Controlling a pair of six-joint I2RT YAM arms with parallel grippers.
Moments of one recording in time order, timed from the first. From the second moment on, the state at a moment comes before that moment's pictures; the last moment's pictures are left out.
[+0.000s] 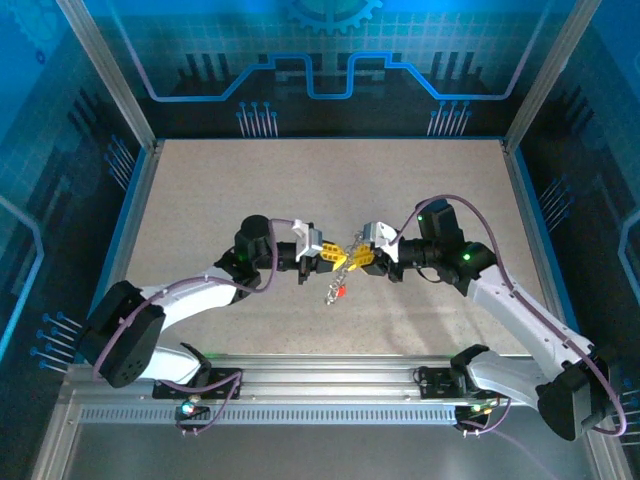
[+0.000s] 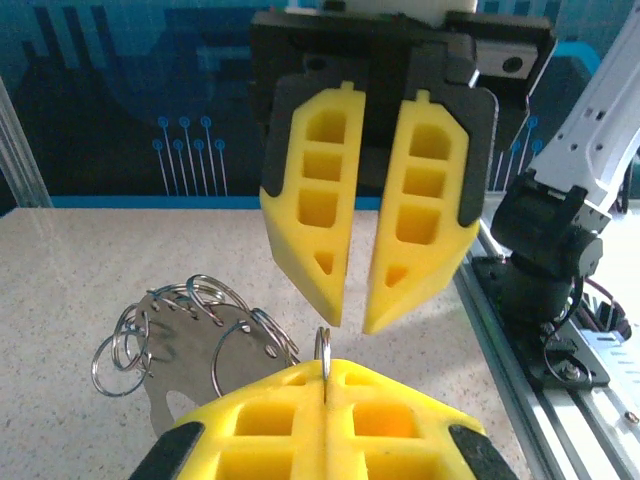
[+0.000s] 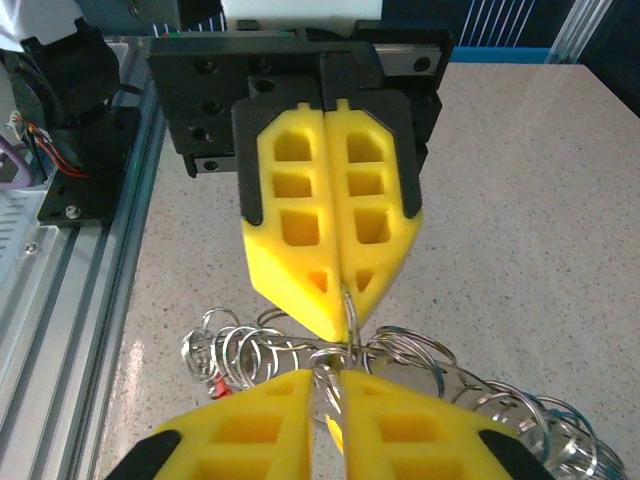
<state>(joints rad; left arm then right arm) -0.58 1.39 0.63 0.69 0.89 0.09 0.46 1.07 0.86 -0.44 -0.78 -0.60</state>
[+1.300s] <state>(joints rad) -0.56 1.50 0.62 0.92 0.98 -0.06 0.47 1.13 0.86 -0.39 -0.80 -0.58</state>
